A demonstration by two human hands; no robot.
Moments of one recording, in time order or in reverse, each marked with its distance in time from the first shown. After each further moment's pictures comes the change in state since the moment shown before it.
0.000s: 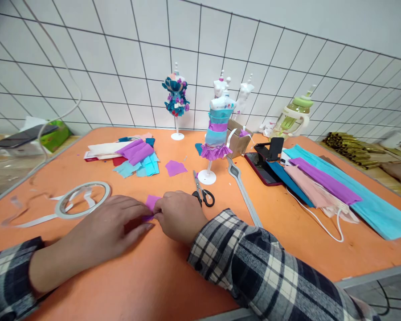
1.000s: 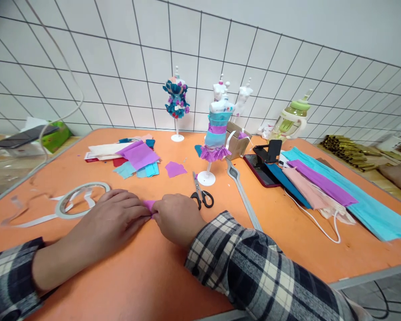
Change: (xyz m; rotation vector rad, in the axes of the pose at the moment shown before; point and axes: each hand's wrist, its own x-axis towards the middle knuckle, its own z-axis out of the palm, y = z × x) left_hand 0.003 -0.004 -0.004 0.114 0.060 0.081; right_hand -0.001 -0.005 0.000 -0.061 -0.014 -0.013
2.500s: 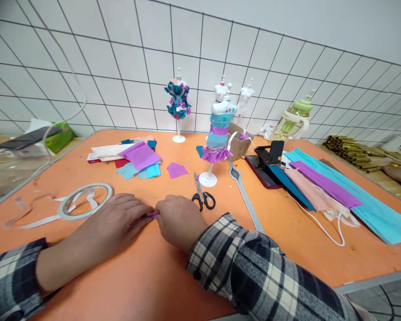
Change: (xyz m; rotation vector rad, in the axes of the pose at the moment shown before) left_hand 0.000 -0.003 0.007 -0.063 -0.027 -0.030; right_hand -0.001 -0.002 0.001 0.027 -0.002 0.031
